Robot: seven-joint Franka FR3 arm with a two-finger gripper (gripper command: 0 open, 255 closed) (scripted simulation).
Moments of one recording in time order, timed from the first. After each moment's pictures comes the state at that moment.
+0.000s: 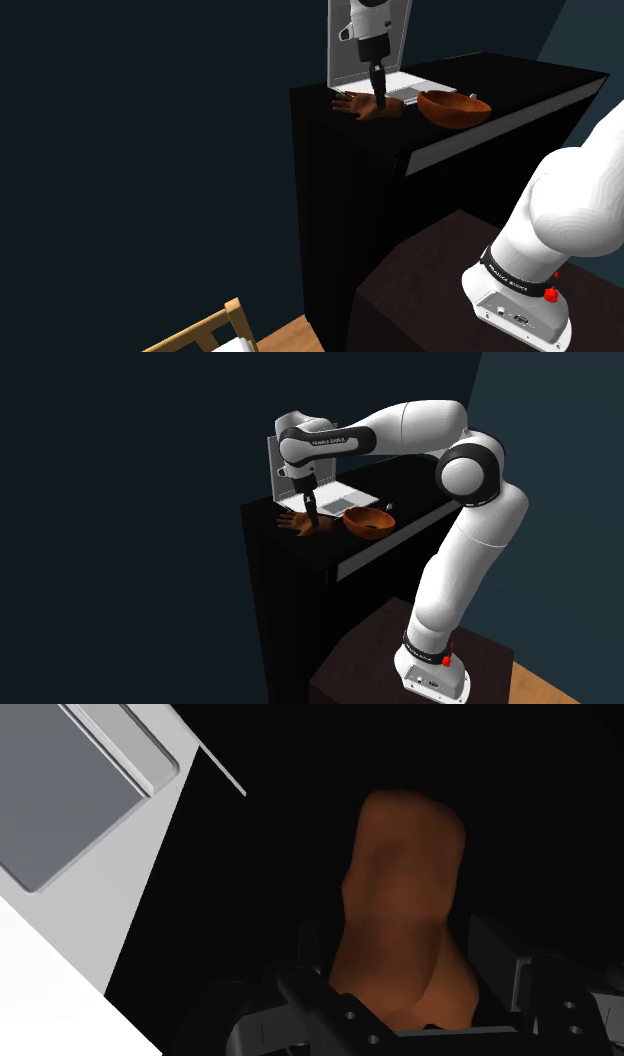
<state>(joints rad) 0.13 -0.20 -0.14 -1.97 -0.10 1.52 -0.66</state>
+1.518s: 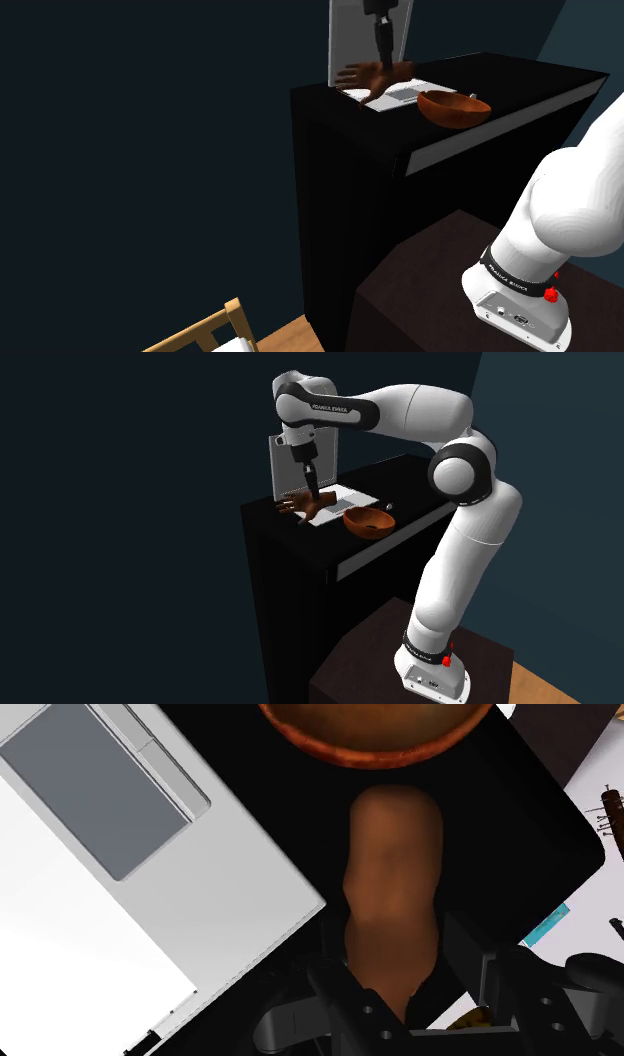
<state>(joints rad) 0.13 -0.15 -0.13 -1.67 -0.10 1.26 -0.68</state>
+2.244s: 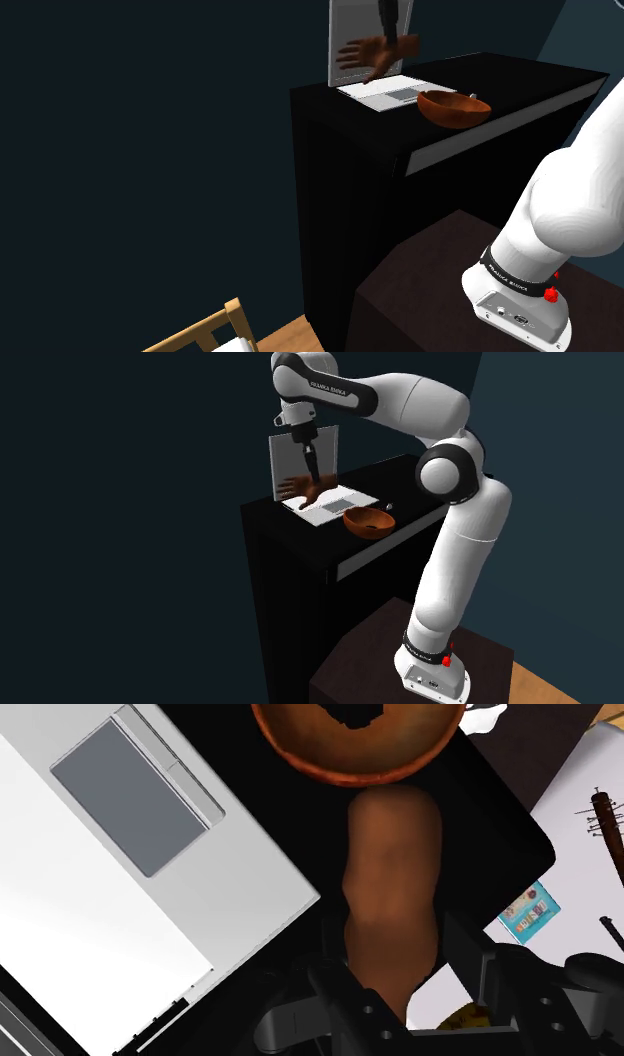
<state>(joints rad) 0.13 -0.08 -0.14 -1.44 -0.10 1.10 -0.70</state>
